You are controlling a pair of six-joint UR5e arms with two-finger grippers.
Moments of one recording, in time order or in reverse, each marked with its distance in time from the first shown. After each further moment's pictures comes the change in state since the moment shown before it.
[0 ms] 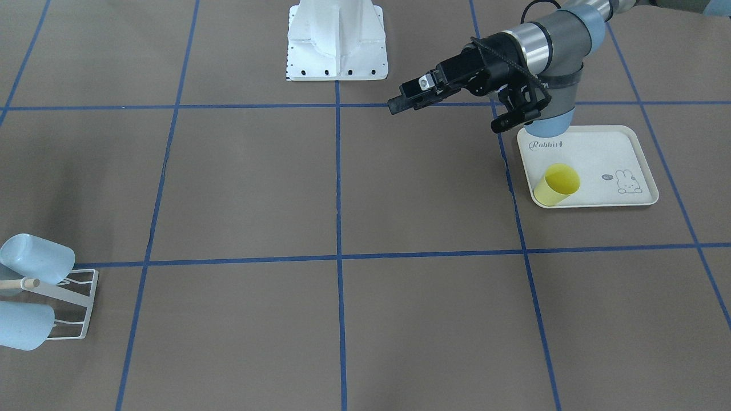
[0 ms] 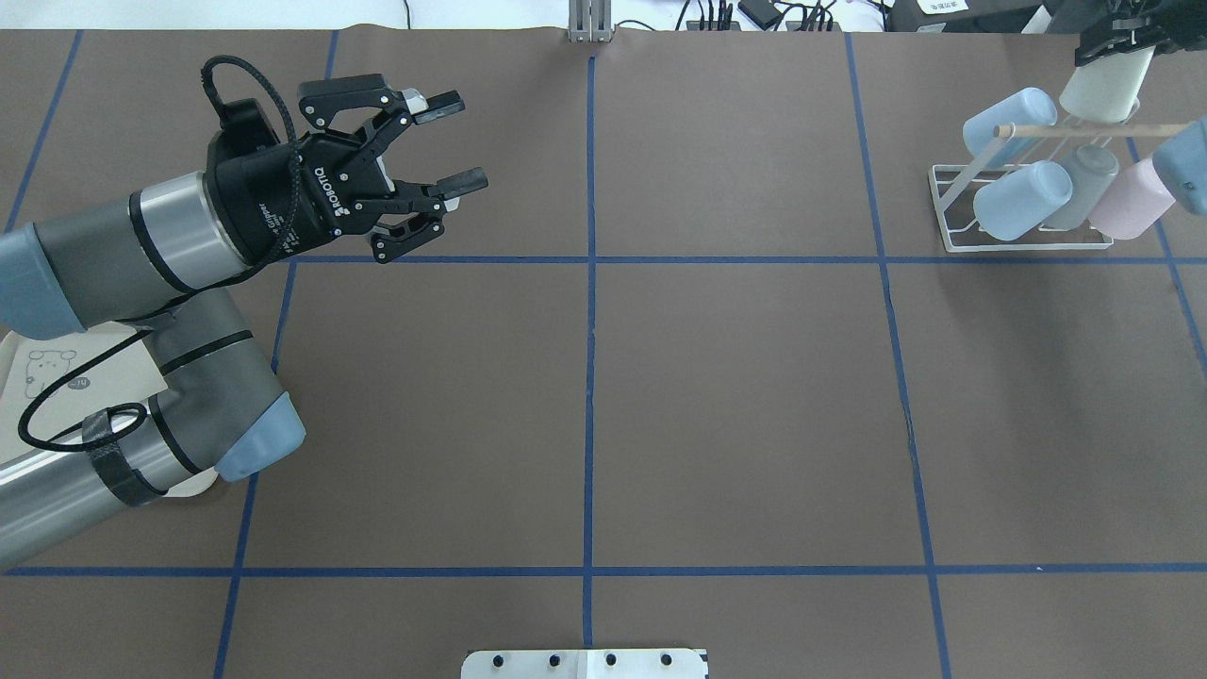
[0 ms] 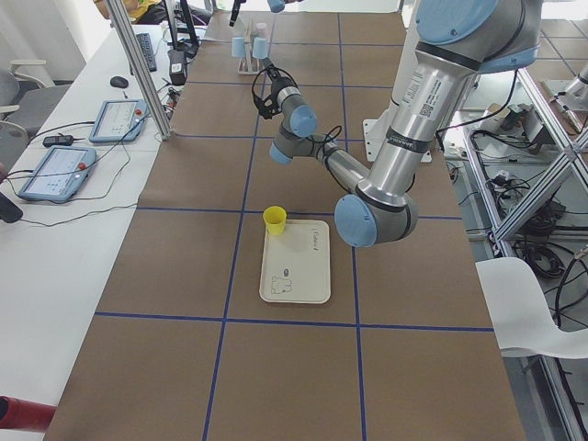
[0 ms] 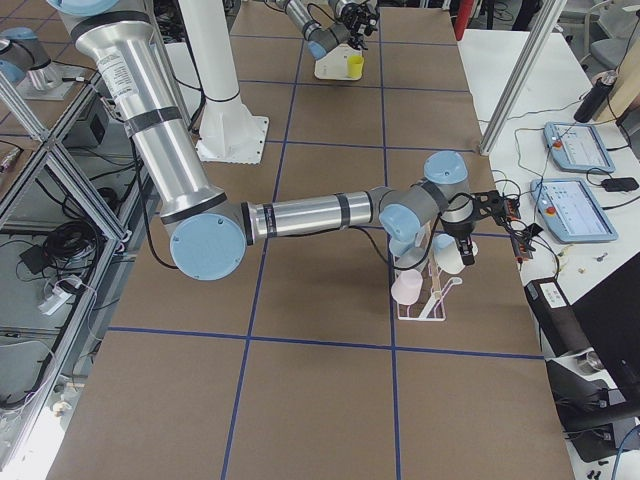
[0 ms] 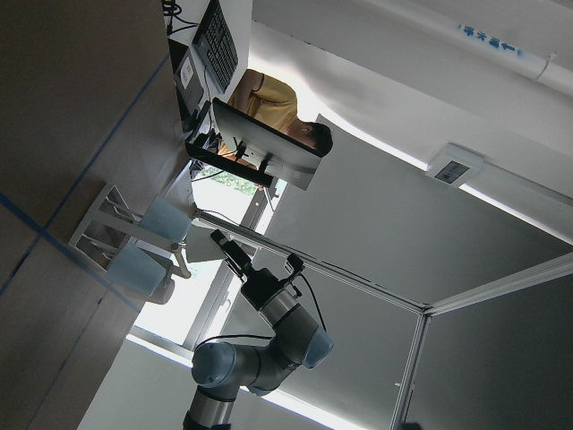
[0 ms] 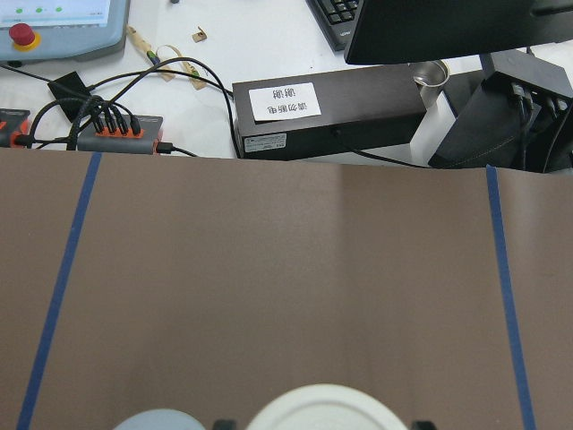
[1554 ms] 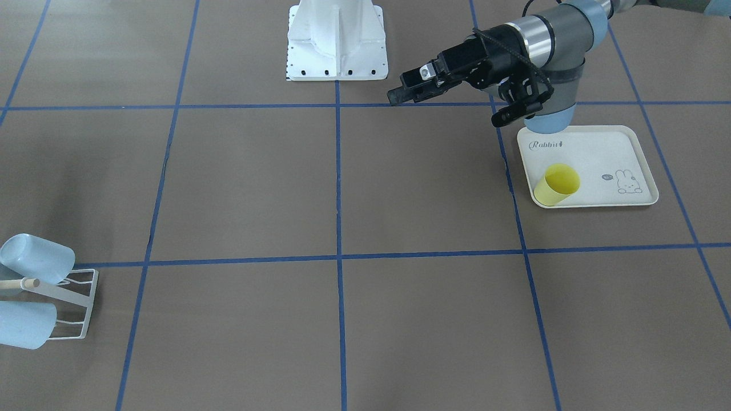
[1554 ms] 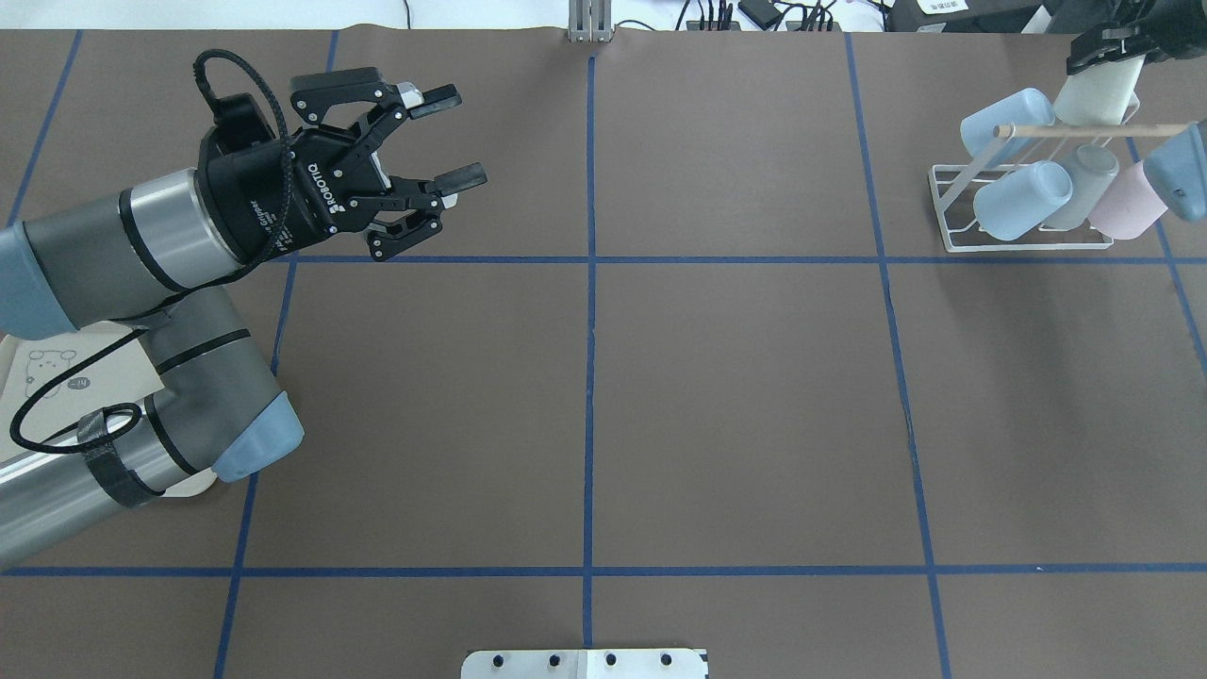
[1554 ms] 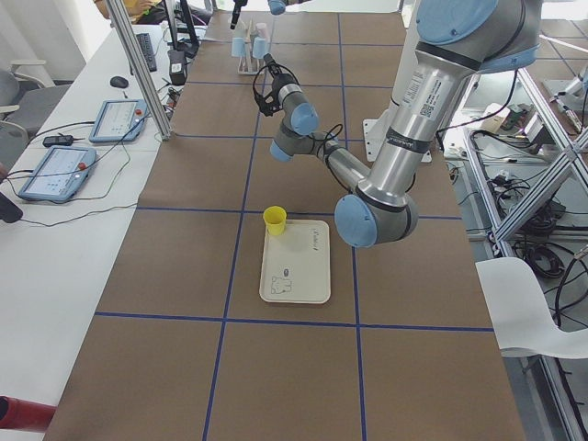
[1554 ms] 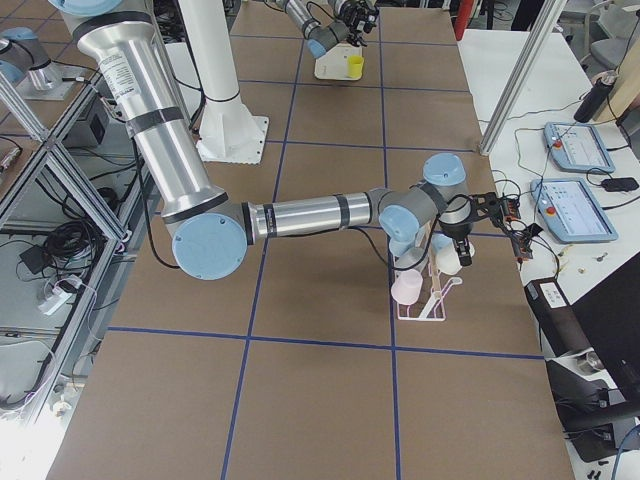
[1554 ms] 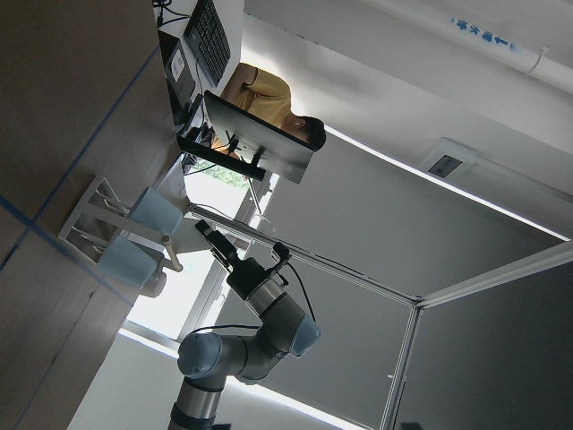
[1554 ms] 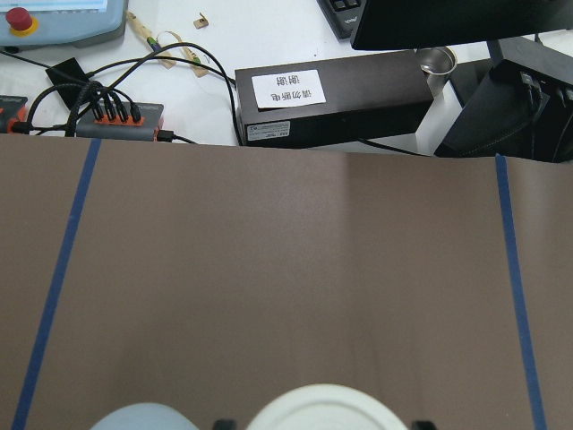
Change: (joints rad) left arm -0.002 0.002 -0.022 0.000 0.000 -0.001; right arm -0.013 0.000 -0.006 0.002 -0.004 0.002
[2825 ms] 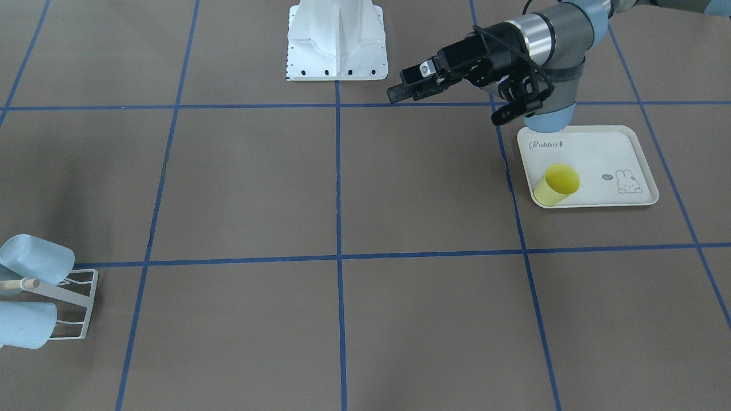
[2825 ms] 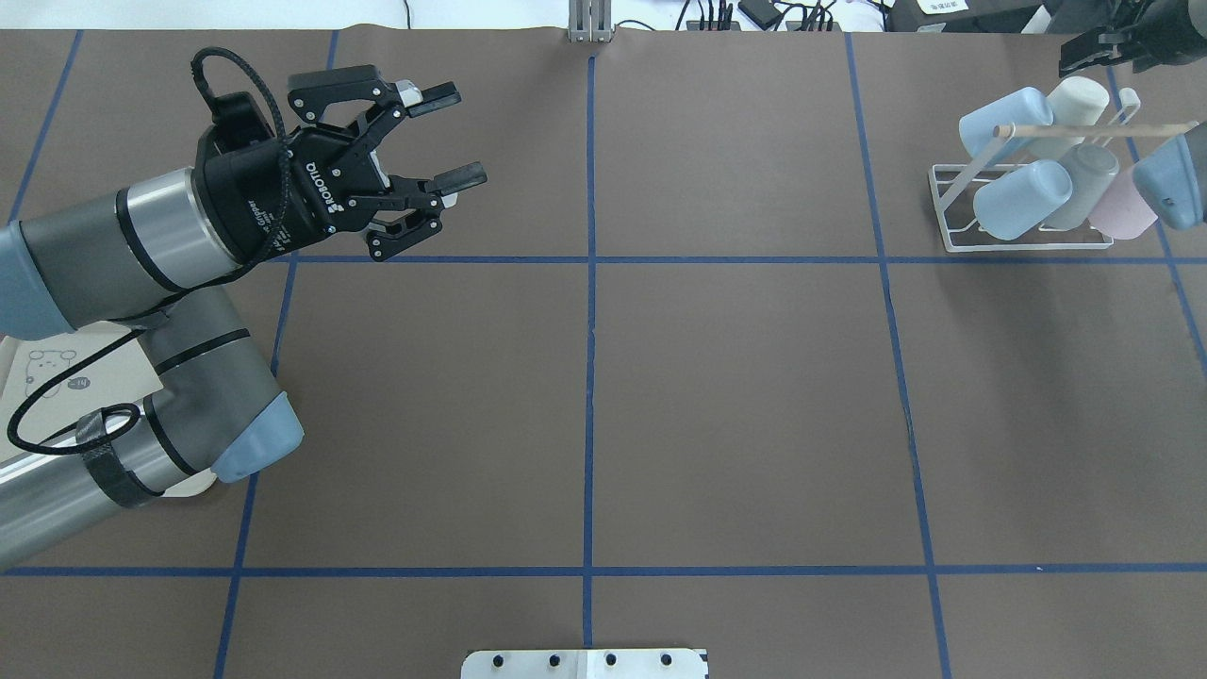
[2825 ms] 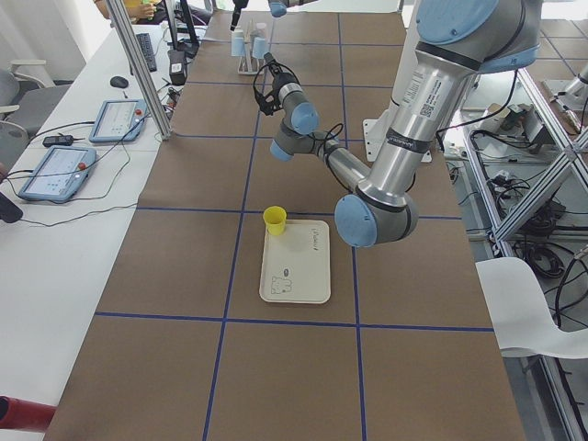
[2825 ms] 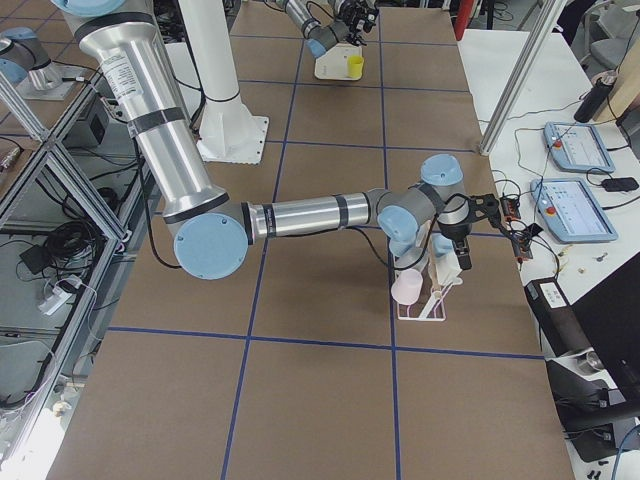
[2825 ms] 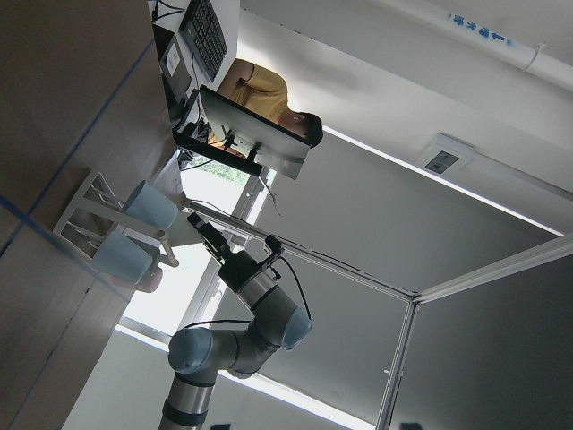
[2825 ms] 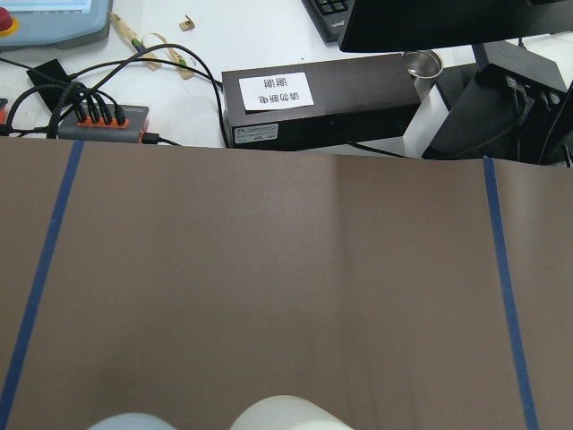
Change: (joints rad) left arm 0.000 0.000 -0.005 0.000 -0.001 0.000; right arm -0.017 -0.004 0.000 0.003 -0.046 0.017
